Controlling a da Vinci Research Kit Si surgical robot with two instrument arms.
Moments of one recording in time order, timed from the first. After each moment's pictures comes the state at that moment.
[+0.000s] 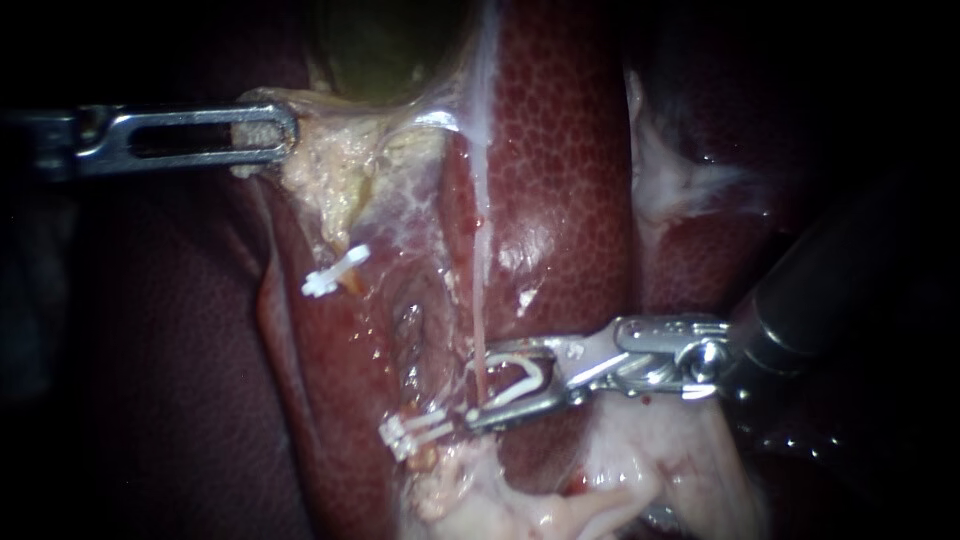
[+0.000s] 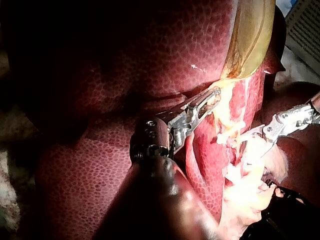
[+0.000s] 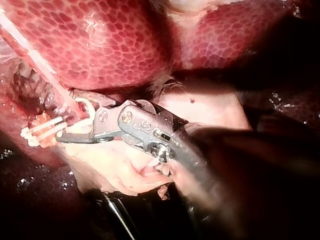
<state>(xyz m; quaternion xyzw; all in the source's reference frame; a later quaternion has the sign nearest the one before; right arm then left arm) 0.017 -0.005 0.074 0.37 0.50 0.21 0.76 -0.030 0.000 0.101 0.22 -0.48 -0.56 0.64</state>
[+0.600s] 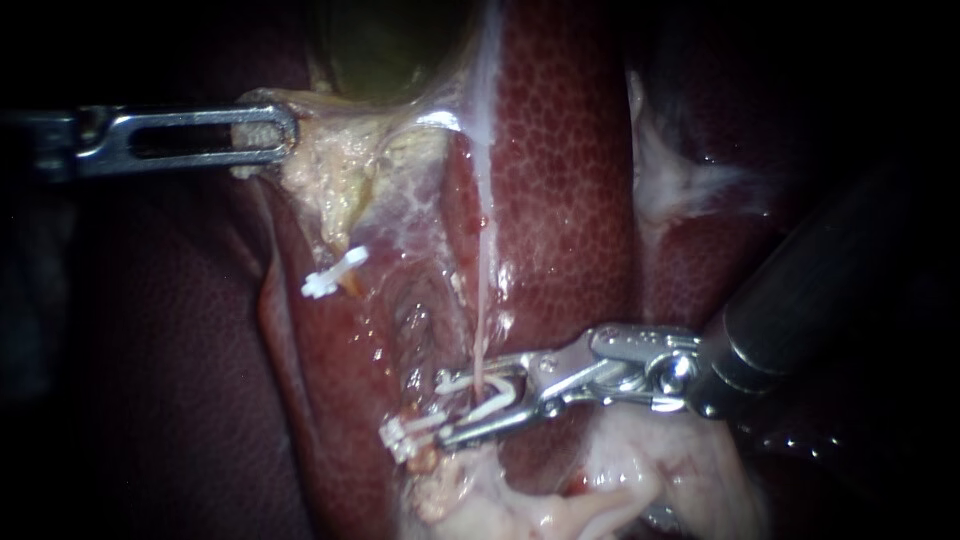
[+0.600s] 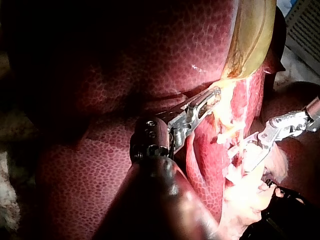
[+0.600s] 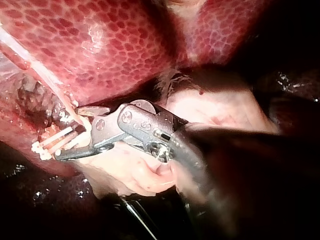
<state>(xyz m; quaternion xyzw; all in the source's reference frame) 0.019 -0.005 0.074 0.40 0.51 0.21 0.73 -0.030 0.000 0.101 0.22 -0.48 -0.56 0.64</state>
